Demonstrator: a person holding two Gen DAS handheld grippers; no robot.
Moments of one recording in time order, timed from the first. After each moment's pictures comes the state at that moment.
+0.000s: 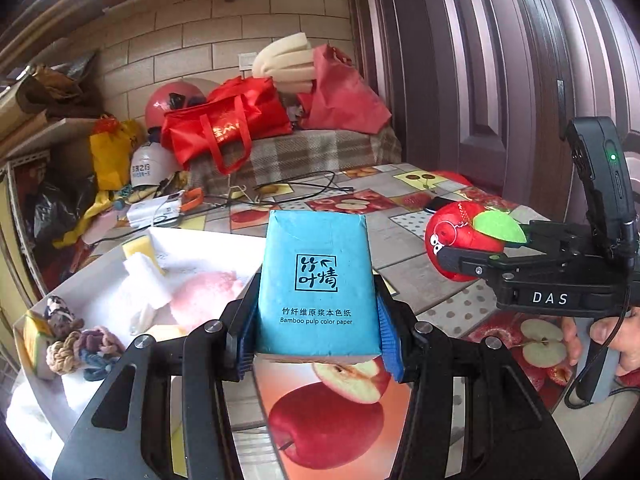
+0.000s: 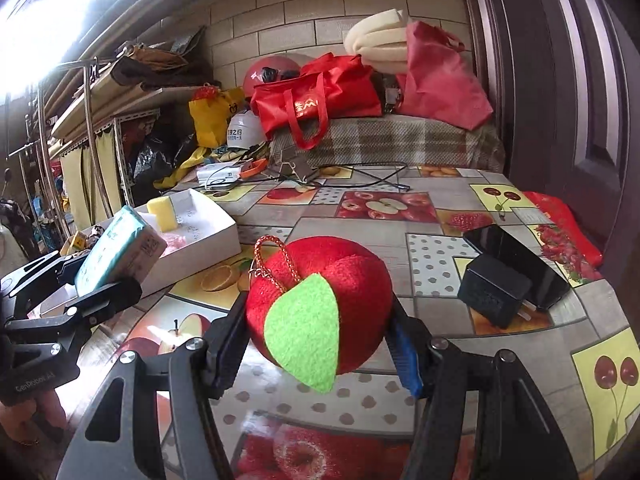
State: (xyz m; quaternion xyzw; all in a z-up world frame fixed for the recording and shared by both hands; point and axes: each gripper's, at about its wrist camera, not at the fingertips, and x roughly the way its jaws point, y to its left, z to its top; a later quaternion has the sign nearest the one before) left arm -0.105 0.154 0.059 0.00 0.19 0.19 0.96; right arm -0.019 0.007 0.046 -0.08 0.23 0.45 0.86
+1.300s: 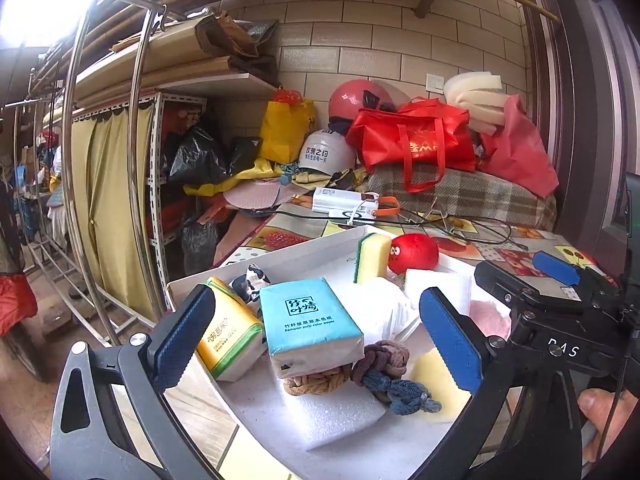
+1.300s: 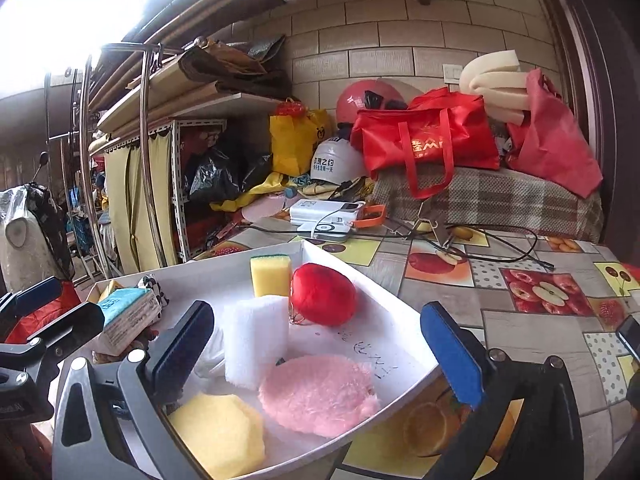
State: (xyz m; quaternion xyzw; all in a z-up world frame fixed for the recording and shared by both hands) left arm -0.198 0.305 0.052 -0.11 0.12 0.42 0.89; right arm -0.080 0.196 0.055 -0.08 0.14 0.52 0.84
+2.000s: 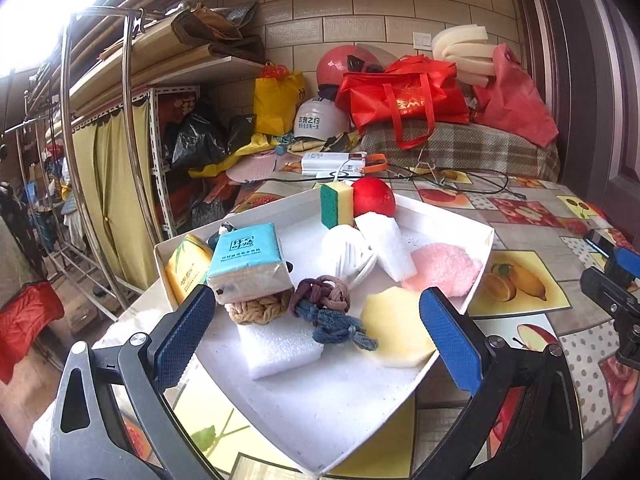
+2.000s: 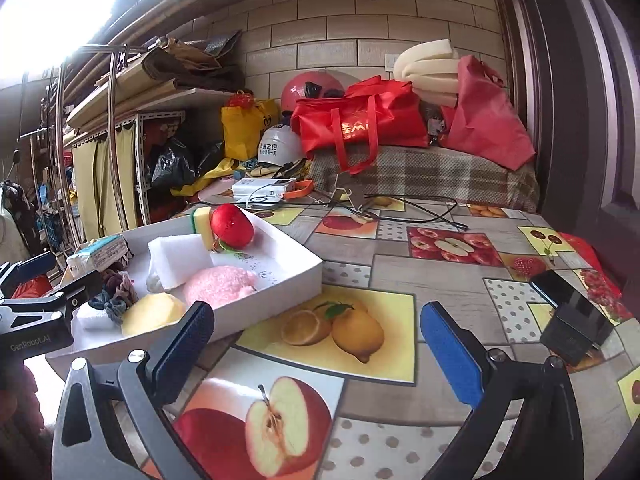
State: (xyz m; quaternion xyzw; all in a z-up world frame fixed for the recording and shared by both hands) left arm -0.165 0.243 0.045 -0.09 0.20 0.44 0.87; right arm -0.061 0.071 0.050 -0.10 0.17 0.45 0.87
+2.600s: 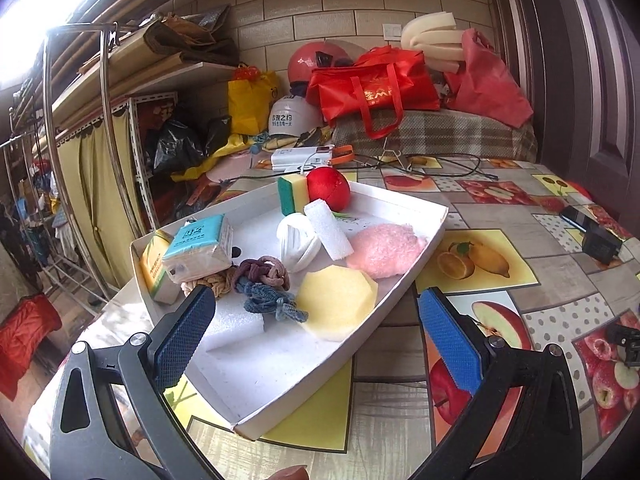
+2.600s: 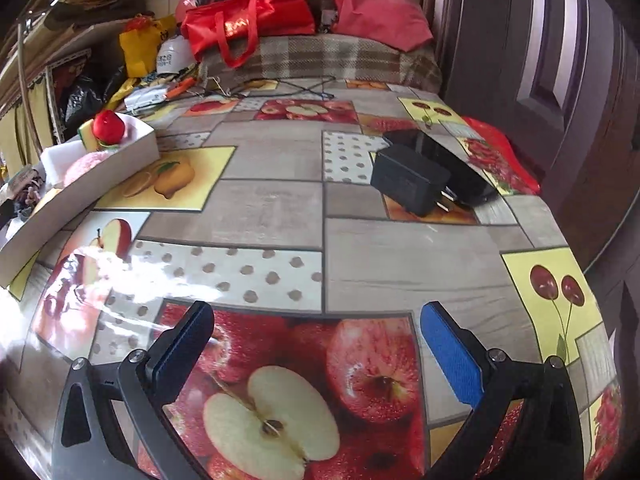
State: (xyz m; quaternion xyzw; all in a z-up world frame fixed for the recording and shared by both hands) left arm -0.148 0.204 0.045 -0.07 0.22 0.41 0.88; right arm 0.009 -0.027 0.001 -0.18 0.39 0.28 0.86
